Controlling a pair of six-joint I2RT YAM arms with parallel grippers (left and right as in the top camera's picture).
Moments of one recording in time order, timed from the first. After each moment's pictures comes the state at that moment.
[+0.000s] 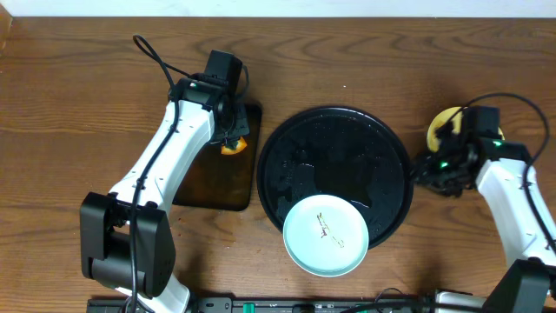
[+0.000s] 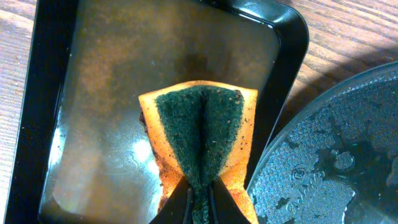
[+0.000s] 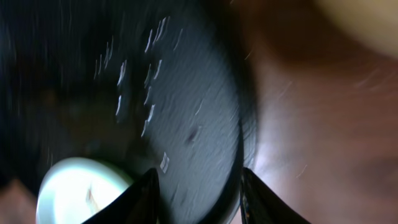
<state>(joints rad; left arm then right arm) -0.27 1.77 1.41 -0.96 -0.03 -0.48 -0.10 1.47 0.97 -0.93 -0.32 0.23</state>
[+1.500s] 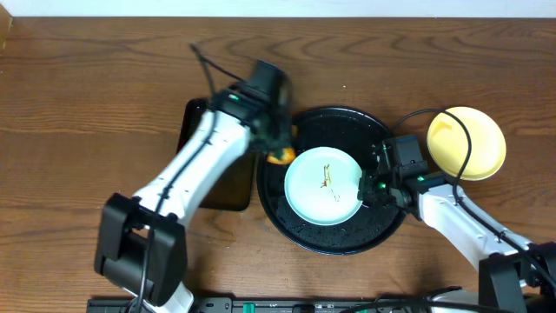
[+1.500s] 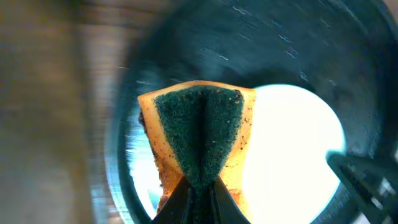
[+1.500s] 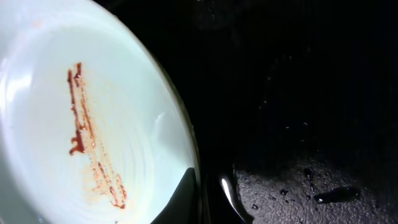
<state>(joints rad) -0.49 1.78 1.41 -0.88 0.19 -0.43 0.27 1.49 0.66 -0.37 -0.23 0.44</state>
